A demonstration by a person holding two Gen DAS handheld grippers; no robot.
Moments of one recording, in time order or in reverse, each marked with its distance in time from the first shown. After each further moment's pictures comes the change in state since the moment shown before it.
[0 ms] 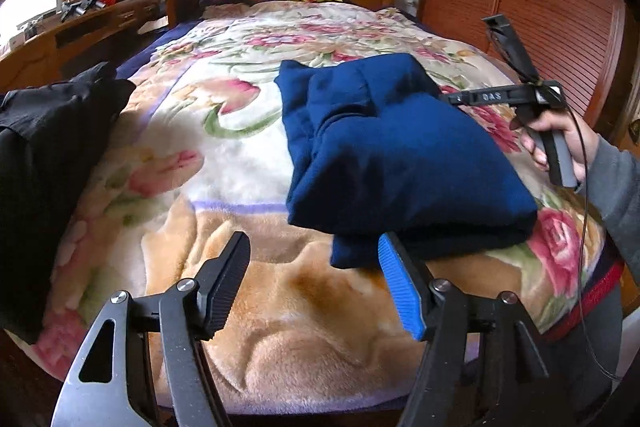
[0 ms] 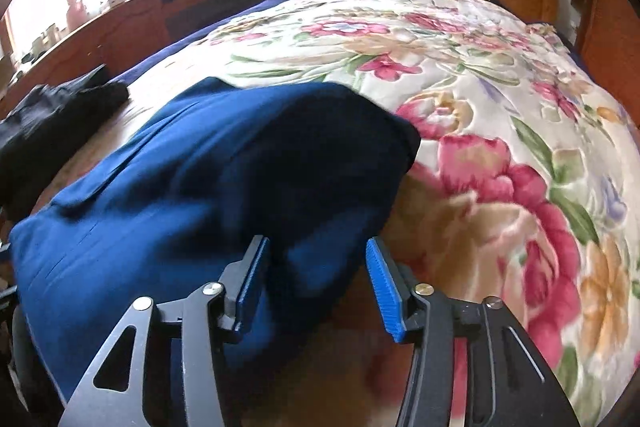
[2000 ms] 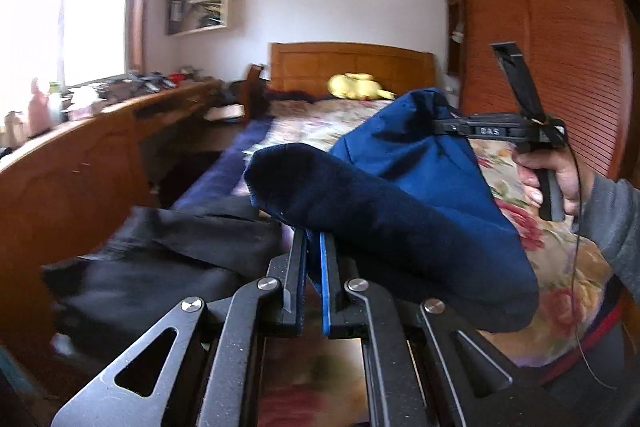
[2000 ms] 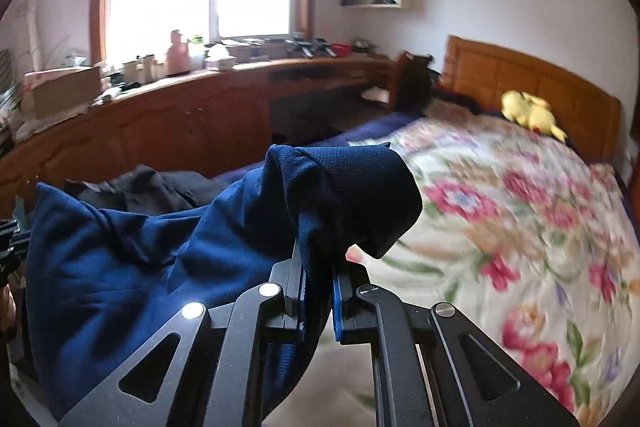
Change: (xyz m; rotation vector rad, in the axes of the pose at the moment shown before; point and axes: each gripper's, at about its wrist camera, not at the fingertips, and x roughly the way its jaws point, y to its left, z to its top) left arm -0.174 0.129 0.060 -0.020 -0.330 0.179; right arm -0.069 0.183 0.124 -0.300 -0.345 0.197
